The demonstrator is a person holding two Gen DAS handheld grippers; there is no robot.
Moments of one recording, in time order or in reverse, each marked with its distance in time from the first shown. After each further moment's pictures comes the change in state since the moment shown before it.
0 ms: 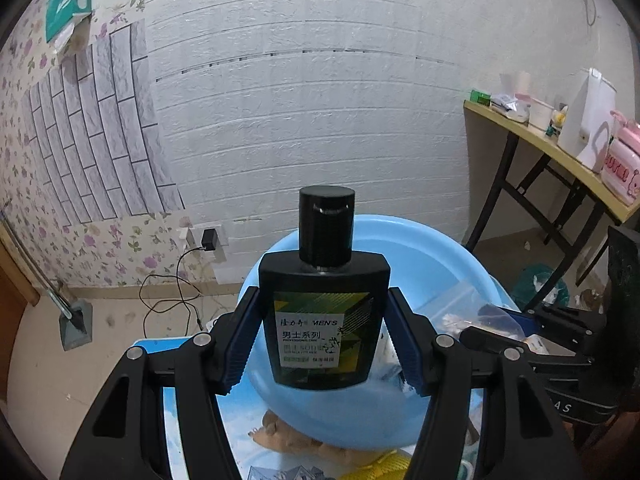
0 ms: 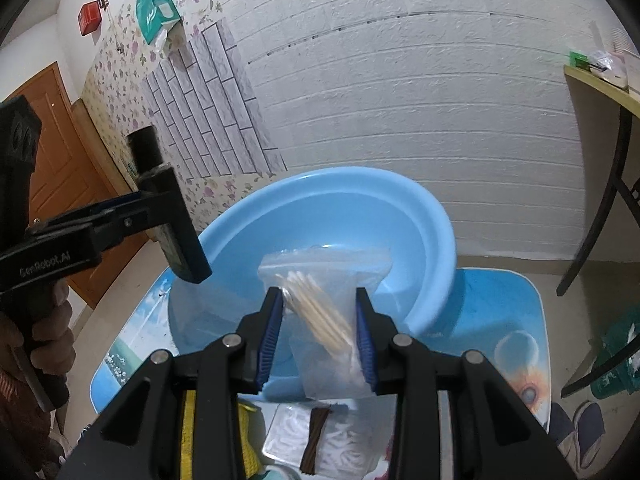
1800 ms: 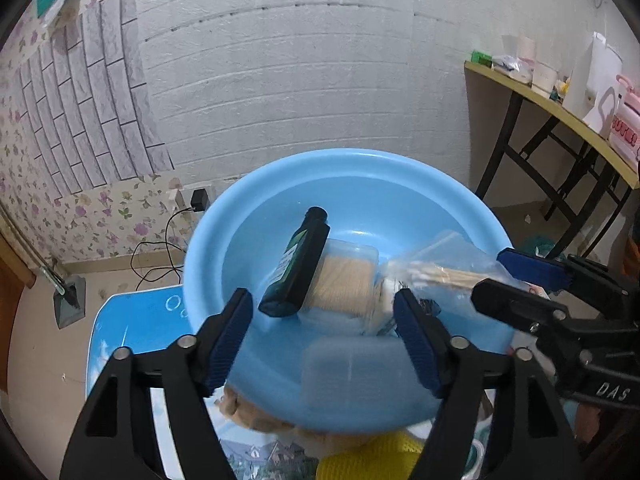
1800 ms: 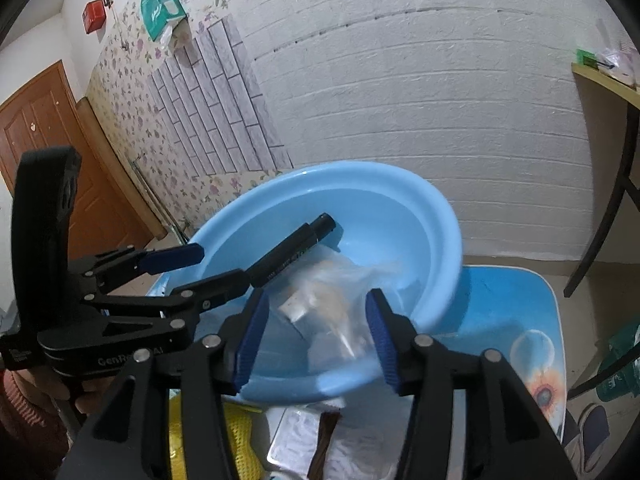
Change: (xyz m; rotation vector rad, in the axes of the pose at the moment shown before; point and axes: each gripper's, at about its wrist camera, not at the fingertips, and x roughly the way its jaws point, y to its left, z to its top) left arm 0.026 -0.015 -0.049 -0.016 0.105 -0.006; right arm -0.002 0.005 -0.008 -0.003 -0.010 0.012
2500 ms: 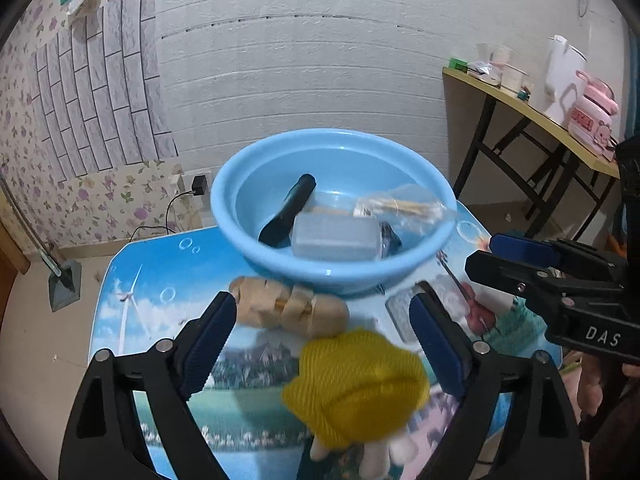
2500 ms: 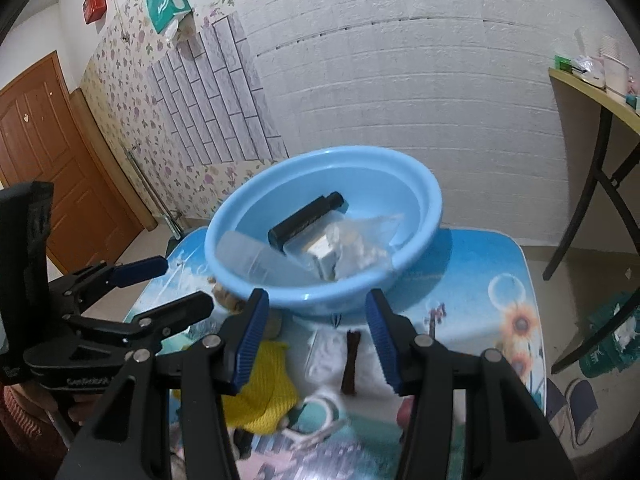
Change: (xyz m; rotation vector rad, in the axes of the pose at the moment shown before) left arm -0.079 0.005 -0.071 -0.017 -0.018 -0.050; right arm -0.058 0.043 -0.039 -0.002 0.045 -0.069
